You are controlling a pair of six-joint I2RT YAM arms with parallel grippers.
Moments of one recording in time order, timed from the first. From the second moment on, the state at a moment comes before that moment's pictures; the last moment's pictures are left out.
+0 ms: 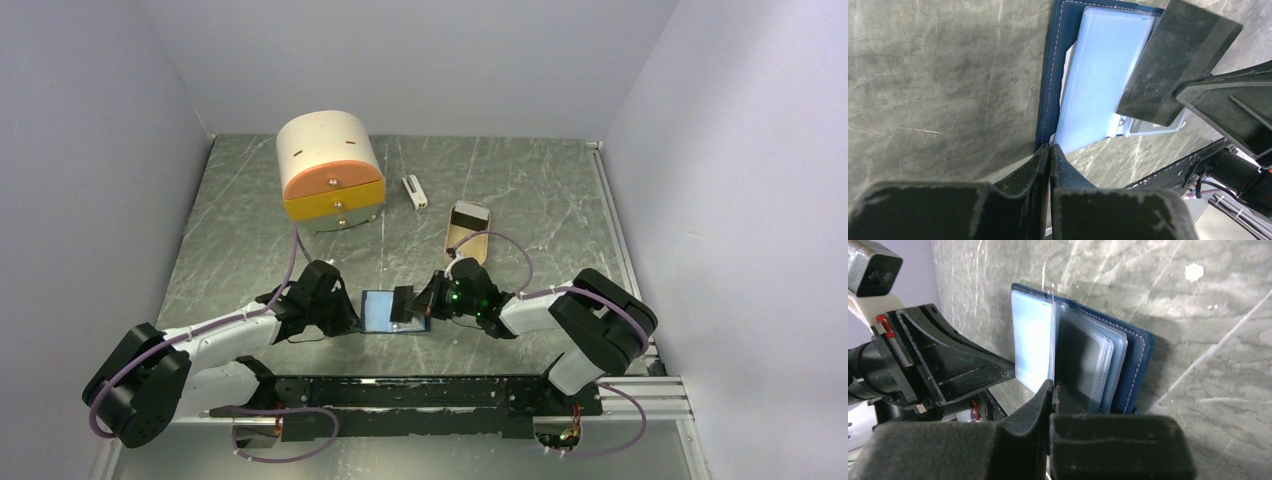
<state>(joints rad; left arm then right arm) -0.65 1.14 0.36 -0.16 0.17 -0.93 0.80 1.55 0.41 0.59 -0.23 1.01</state>
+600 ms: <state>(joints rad) -0.65 1.14 0.36 -0.16 0.17 -0.93 0.80 1.62 0.37 0.70 -0.33 1.10</state>
